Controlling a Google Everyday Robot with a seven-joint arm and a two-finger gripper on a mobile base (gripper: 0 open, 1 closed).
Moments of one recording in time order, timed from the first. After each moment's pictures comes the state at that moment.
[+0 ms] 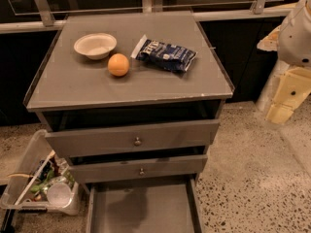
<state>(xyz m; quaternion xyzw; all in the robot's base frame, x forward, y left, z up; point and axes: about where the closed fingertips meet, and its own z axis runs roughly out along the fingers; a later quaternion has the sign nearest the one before) 0.438 -0.217 0.976 -0.60 0.78 -0.03 0.16</state>
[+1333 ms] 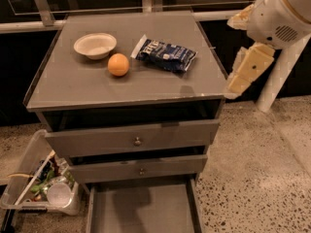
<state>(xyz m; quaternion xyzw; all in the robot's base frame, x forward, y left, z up) 0.506 -0.171 0.988 -0.61 0.74 0.02 0.28</state>
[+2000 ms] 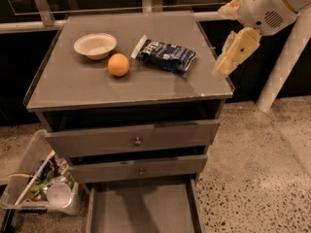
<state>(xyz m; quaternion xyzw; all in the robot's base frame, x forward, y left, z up) 0.550 -0.153 0.999 -0.60 0.73 0.07 0.33</state>
